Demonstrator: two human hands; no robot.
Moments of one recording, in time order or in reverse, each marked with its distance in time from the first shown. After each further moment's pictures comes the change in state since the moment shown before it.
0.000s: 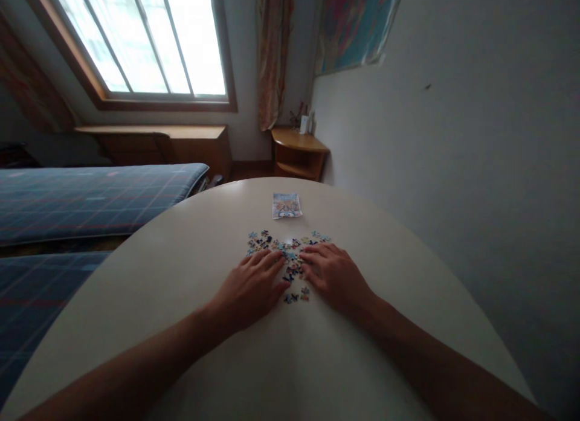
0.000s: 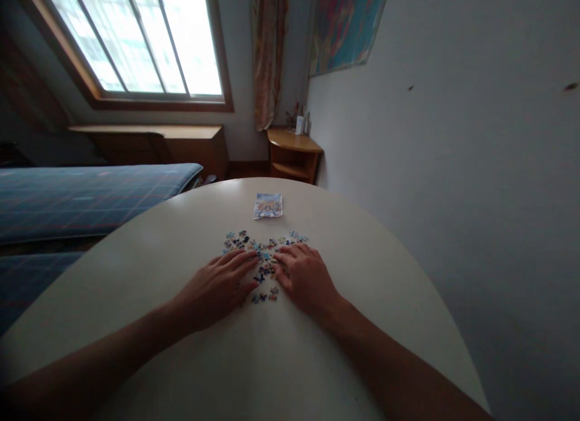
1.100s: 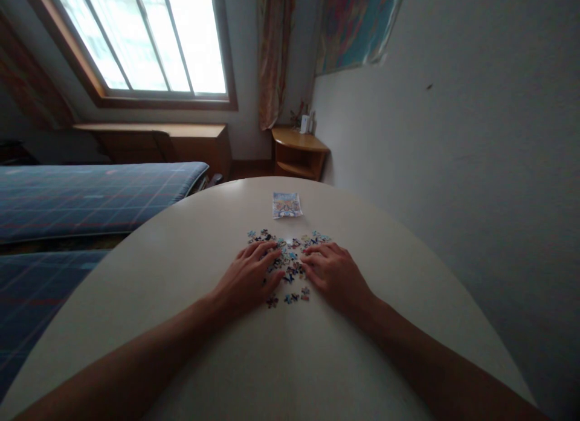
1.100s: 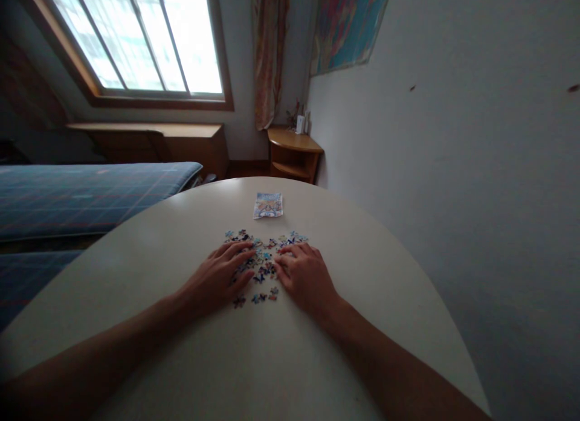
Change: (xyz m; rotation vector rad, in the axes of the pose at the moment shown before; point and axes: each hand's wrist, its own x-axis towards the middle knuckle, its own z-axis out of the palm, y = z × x) left_hand 0.008 -0.024 0.024 -0.121 0.193 -0.015; right_hand 0.000 -0.001 -0.001 -0.035 -0.009 0.035
